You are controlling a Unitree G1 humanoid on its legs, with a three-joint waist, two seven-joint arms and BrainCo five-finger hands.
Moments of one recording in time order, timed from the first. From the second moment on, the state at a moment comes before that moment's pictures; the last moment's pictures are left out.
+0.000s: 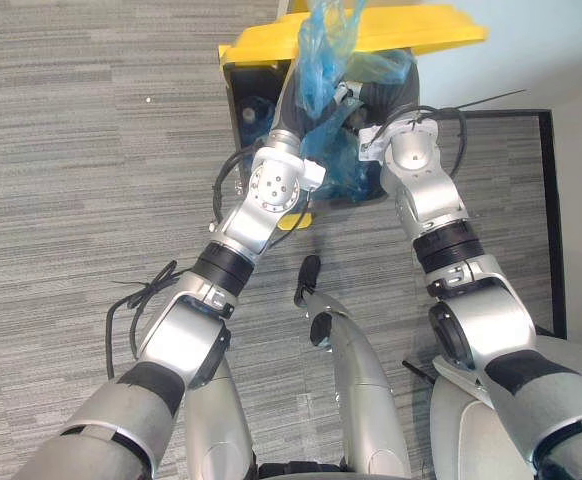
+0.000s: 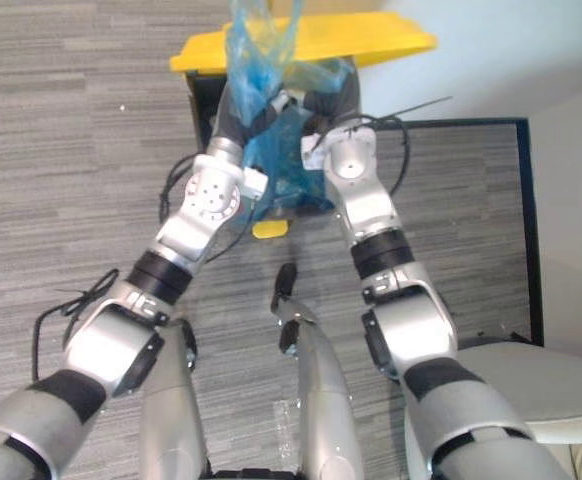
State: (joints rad) left arm -1.08 0.12 -0.30 0.60 0.08 -0.15 0.31; right arm -1.17 -0.24 0.12 0.65 0.12 0.03 -0.28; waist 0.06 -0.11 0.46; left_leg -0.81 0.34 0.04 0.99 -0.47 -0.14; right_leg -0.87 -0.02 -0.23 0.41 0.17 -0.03
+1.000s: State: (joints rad) left arm -0.98 0.10 -0.26 0.74 0.11 -0.03 0.31; right arm -1.24 -0.21 0.10 0.68 0.08 0.05 -0.29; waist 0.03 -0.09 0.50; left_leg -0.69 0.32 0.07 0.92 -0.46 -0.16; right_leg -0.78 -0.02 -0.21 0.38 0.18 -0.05
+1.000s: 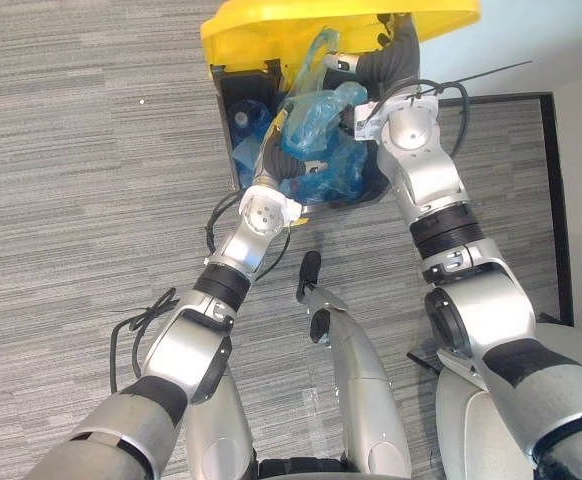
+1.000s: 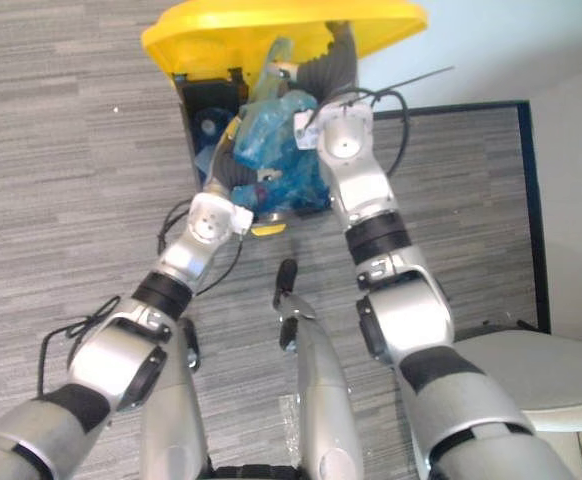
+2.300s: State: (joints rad) left arm -0.11 0.14 -0.03 0.63 0.16 -0.03 0.23; right arm -0.49 -0.09 0.04 0.63 -0.19 0.08 -0.21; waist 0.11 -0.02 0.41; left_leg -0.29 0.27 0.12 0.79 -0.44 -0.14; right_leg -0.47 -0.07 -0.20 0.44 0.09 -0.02
